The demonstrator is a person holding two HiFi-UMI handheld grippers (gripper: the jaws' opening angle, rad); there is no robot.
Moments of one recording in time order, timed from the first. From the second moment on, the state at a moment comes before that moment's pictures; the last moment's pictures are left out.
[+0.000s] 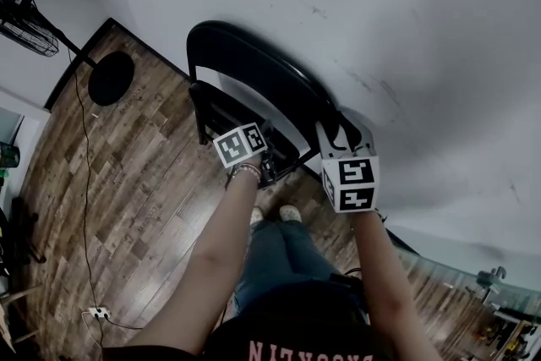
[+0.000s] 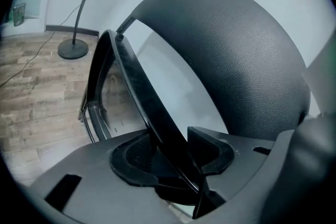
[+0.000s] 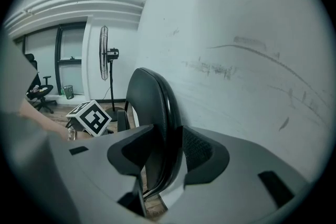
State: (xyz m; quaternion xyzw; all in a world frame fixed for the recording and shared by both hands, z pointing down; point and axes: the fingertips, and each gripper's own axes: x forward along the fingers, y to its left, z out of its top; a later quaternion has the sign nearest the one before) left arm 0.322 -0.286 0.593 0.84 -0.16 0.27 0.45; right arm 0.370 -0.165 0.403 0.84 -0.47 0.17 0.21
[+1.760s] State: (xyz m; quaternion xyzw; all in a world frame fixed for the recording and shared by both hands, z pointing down) left arm 0.159 -0.282 0.598 0.82 -0.28 0.21 0.45; right arm 0.317 -0.165 0.418 0.79 -0.54 0.08 0.27
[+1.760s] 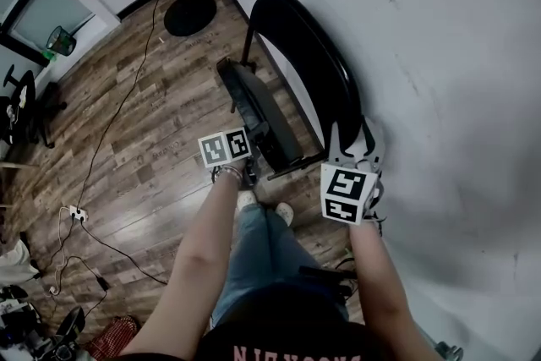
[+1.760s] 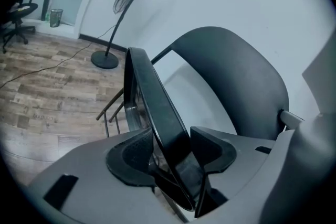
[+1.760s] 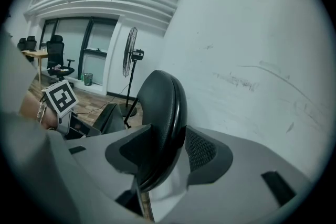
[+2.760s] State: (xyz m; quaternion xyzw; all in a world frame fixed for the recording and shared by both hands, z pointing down) left arm 0.039 -0.286 0.657 0.74 -0.36 0.20 0.53; right arm 0.283 -0.166 0.445 0.81 -0.49 0.11 0.30
